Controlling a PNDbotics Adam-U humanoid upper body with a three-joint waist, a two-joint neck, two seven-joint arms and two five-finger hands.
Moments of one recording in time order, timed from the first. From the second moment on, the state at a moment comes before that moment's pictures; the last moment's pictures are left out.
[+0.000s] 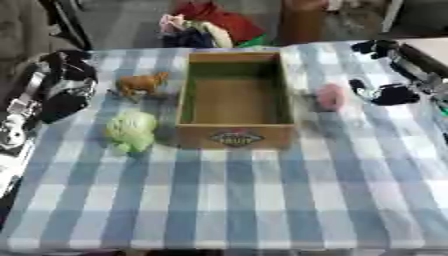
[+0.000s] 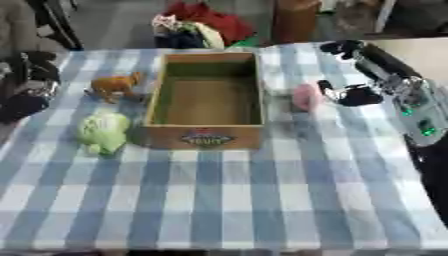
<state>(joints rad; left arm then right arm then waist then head) -0.36 0.49 -0.01 -1.55 -0.17 0.00 -0.07 -0.77 -0.45 0.07 -0.99 0.65 -0.47 0.26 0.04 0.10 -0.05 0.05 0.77</state>
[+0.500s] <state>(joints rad) -0.36 0.49 -0.01 -1.55 -0.17 -0.01 -0.08 -0.79 -0.45 0.06 -0.93 0.68 -0.47 0.26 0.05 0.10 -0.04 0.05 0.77</state>
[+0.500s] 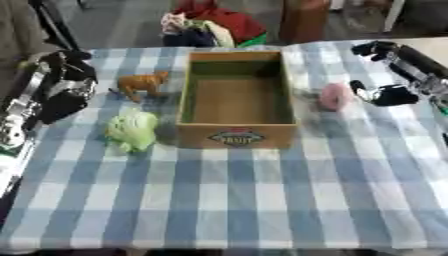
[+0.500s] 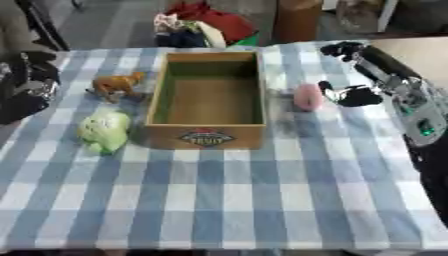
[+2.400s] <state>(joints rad) -0.37 0.48 -0.02 -1.55 -0.17 -0.01 -0.09 -0.87 -0.35 -0.01 -0.67 0.99 -0.40 0.04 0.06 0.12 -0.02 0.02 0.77</state>
